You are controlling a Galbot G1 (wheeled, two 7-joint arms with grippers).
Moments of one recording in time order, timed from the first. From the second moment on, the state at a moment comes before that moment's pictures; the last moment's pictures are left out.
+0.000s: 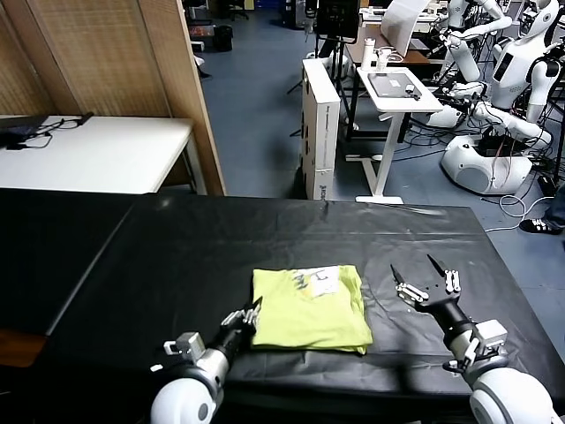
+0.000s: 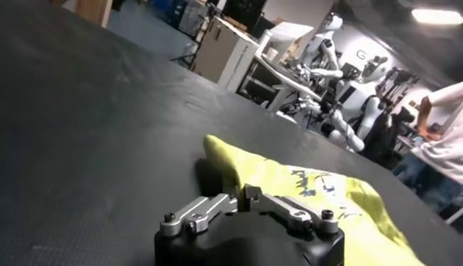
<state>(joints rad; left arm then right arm) 1.44 -1.48 -0.40 -1.95 -0.52 0.39 0.06 -1.56 0.94 0.63 2.15 0.45 -0.16 0.06</state>
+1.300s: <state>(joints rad) 1.49 -1.01 -0.85 -2.25 -0.96 0.61 -0.15 -1.47 1.02 0.54 2.07 0.35 -0.19 0.08</state>
